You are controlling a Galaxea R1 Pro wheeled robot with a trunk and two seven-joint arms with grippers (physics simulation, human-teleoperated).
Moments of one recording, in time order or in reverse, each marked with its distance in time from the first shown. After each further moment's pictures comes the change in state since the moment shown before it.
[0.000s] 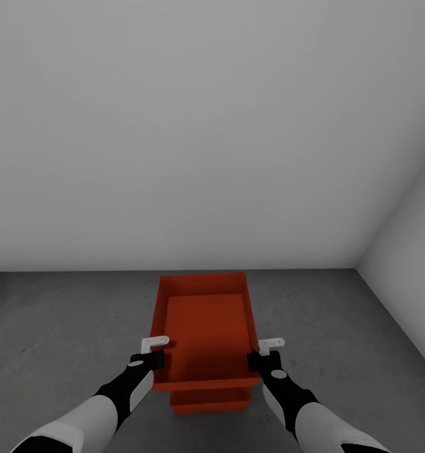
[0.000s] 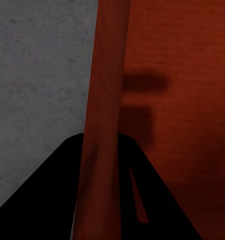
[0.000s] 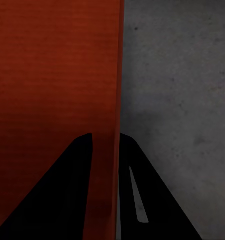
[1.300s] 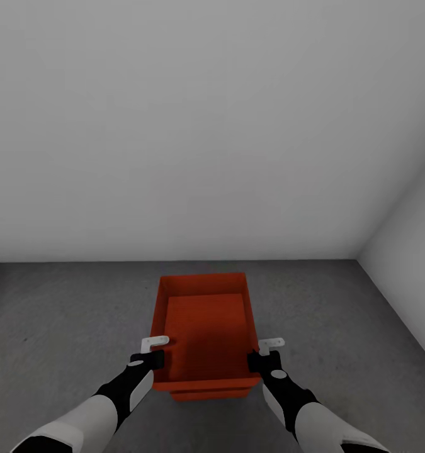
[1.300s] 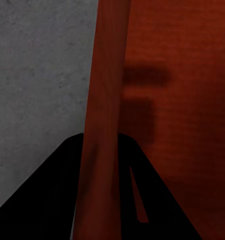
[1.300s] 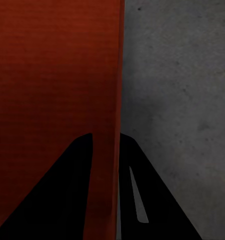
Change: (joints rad) left arm 0.000 0.001 0.000 -0.002 -0.001 0.002 0.000; right arm 0.000 0.001 -0.001 0.000 0.000 0.000 0.000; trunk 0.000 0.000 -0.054
